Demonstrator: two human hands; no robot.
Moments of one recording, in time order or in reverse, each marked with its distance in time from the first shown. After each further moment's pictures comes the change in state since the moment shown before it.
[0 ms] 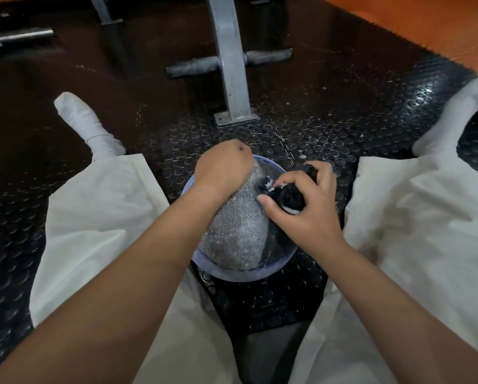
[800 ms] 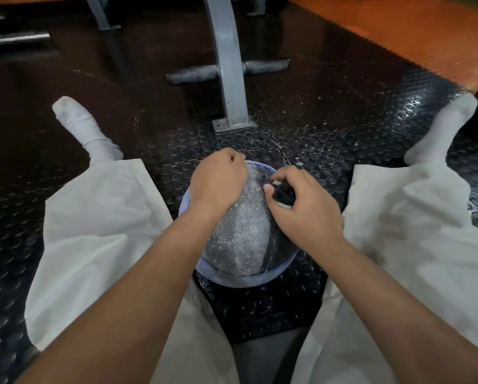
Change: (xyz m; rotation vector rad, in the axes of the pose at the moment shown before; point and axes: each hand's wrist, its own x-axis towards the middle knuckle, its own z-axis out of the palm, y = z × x) left_hand -0.012 -0.014 0.005 -0.252 0.126 -0.046; right_hand 0.015 -0.024 -0.006 -0.257 -0.166 0.094
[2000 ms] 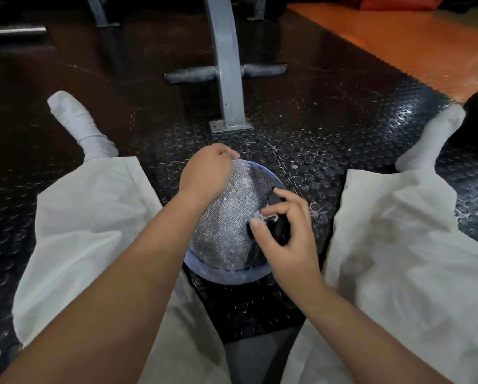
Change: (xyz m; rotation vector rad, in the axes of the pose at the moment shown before) left_hand 0.013 -0.008 -0.008 -0.172 -0.064 -0.062; right_hand -0.051 -0.008 0.021 0.557 0.089 0.020
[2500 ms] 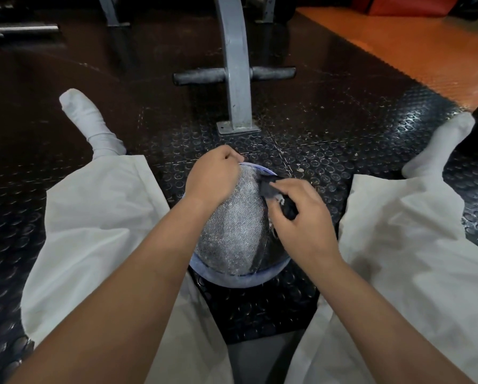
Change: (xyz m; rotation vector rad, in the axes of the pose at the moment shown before) left_hand -0.005 -0.005 -0.003 0.025 0.014 0.029; right_hand 0.039 -0.005 -0.009 -0.359 -0.051 -0.091
